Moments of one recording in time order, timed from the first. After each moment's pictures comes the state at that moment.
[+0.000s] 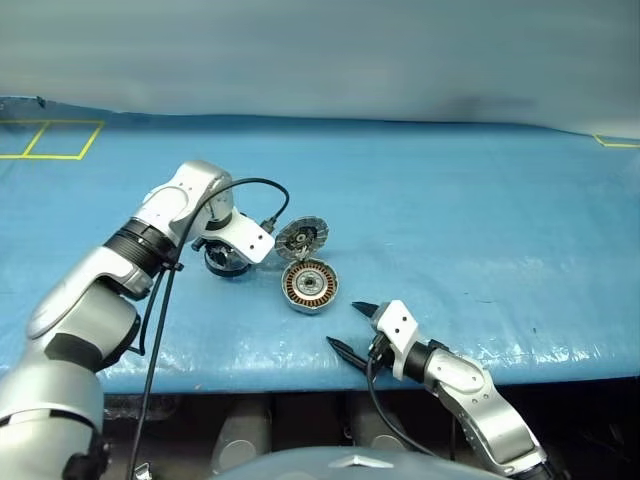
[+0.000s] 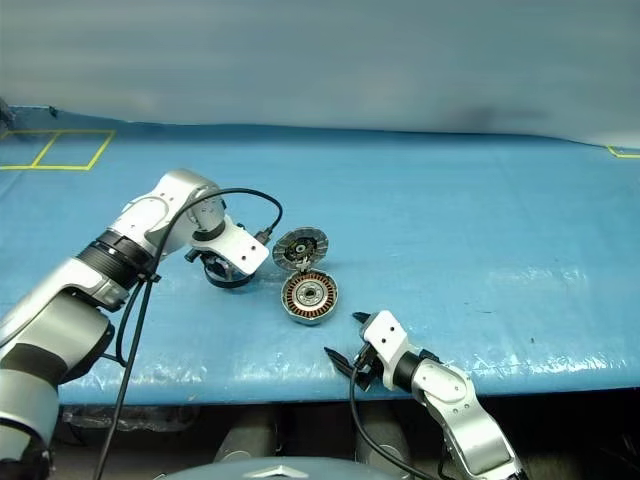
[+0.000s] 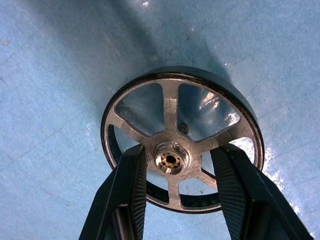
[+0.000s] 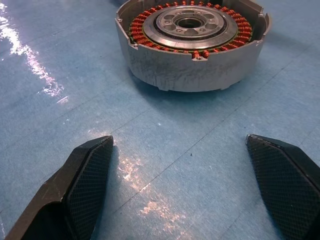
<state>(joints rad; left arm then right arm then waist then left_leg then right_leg) -1.01 0.72 -0.70 0.45 0.58 -0.05 -1.58 0.22 -0.40 0.26 -0.30 0.13 0.22 0.60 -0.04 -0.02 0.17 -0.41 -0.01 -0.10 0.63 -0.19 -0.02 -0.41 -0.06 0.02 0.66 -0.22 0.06</state>
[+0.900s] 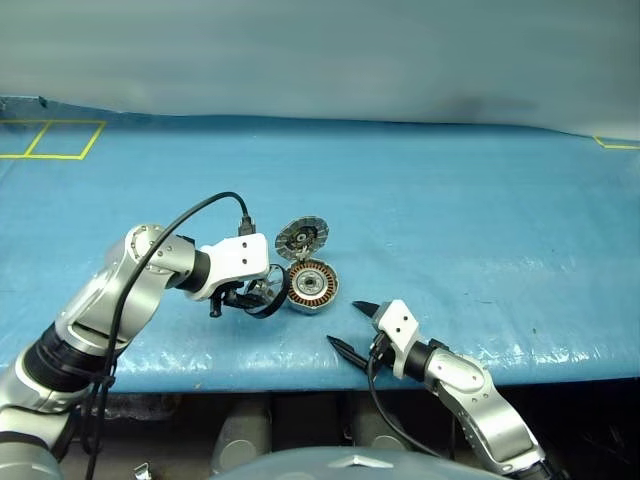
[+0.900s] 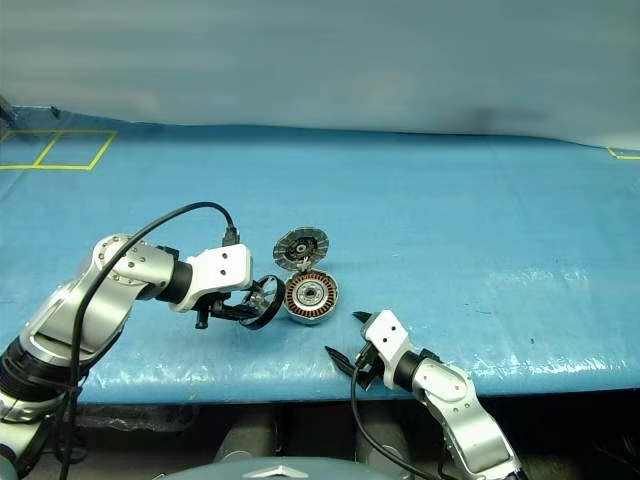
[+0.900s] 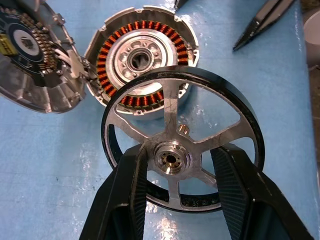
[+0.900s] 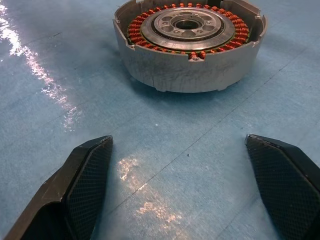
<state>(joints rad) -0.47 0.82 -0.37 -0.52 0.02 0.94 -1.19 0.21 -0.39 0.25 -0.26 0.14 0.18 0.62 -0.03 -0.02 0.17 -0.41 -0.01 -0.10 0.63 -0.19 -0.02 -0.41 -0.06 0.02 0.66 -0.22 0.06</state>
